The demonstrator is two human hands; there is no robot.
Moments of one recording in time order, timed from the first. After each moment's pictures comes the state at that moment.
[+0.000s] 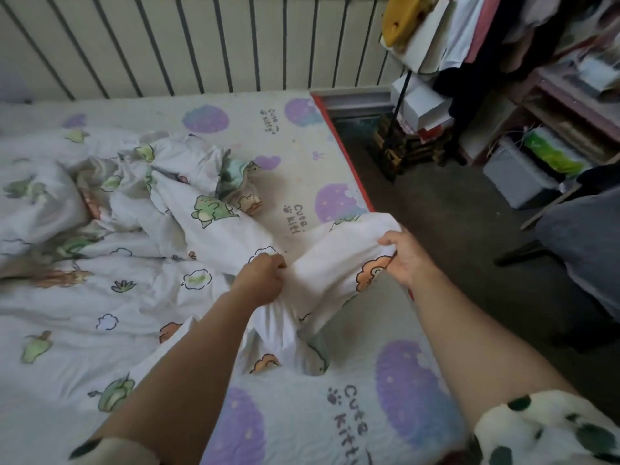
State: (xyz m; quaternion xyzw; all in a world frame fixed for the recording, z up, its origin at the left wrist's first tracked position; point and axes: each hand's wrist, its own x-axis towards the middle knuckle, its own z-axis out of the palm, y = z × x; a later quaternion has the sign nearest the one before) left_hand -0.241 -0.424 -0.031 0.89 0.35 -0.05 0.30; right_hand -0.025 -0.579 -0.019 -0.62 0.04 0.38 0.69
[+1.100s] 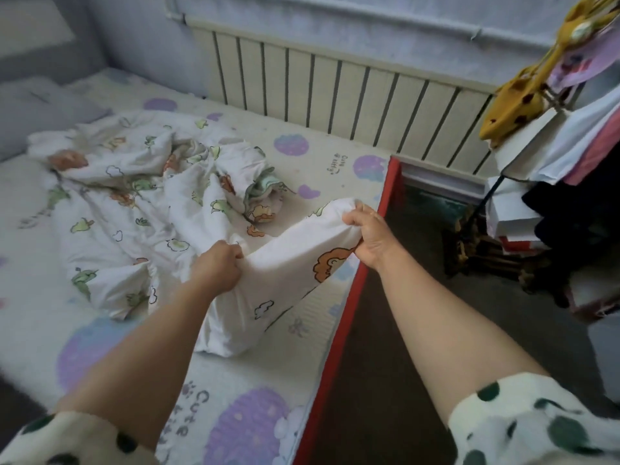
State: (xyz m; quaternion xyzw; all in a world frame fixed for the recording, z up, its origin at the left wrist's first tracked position) left_hand -0.087 -0.572 0.029 0.74 0.64 0.08 0.18; right_hand 0.187 -0.580 0.087 -0.51 -0.29 0.59 0.56
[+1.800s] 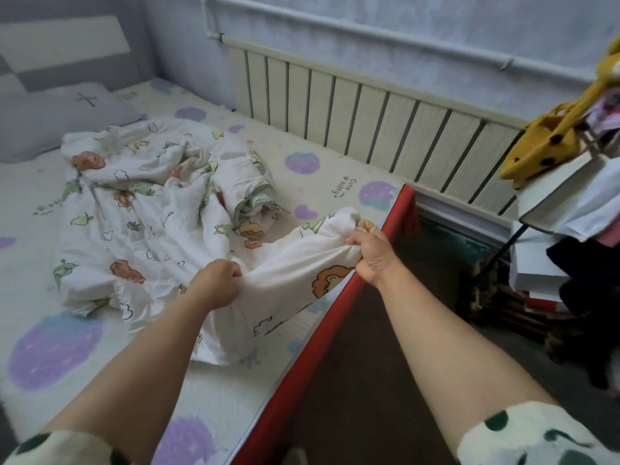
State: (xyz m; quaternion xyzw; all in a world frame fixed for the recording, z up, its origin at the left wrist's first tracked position) left_hand 0.054 -0.550 0.027 0.66 0.72 0.07 0.20; right_hand 0.332 -0.503 0.074 -0.50 -0.31 0.62 0.52
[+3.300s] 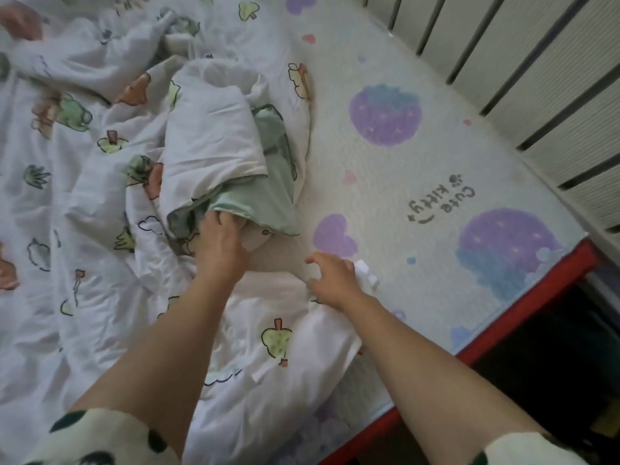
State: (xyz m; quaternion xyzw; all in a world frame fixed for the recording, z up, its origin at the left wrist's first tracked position) left_hand 0.099 -0.102 -0.205 0.39 0.91 0.08 0.13; right_hand 0.291 -0.034 -0.234 -0.45 -0.80 0.38 -0.09
